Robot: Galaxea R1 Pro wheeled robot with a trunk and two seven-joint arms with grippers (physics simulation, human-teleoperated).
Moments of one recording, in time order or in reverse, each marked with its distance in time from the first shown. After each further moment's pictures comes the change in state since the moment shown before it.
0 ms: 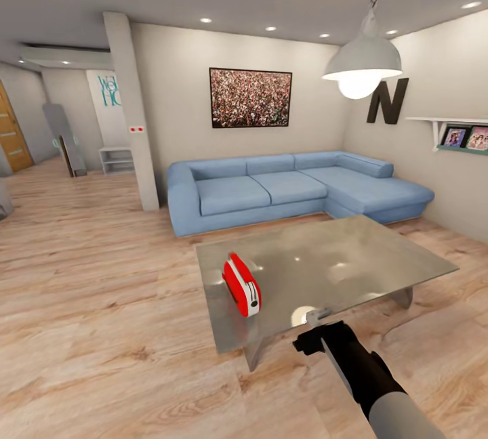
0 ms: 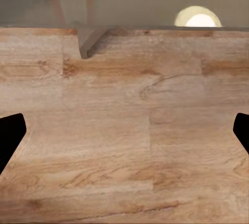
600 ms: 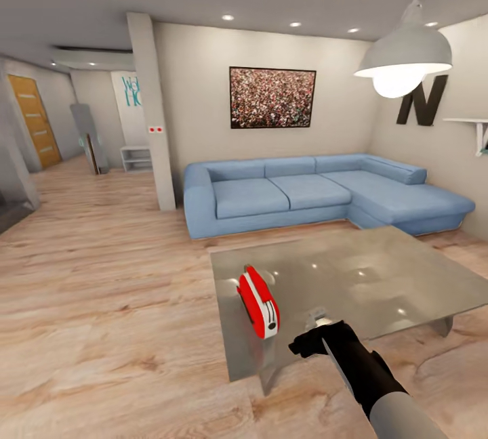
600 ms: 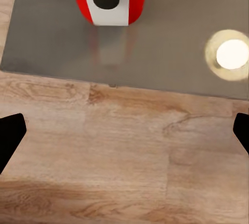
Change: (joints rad) left arm 0.001 0.000 0.001 0.000 0.000 -0.004 -0.001; right arm 0.000 -0.004 0.000 -0.001 0.029 -0.002 0.112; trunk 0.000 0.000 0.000
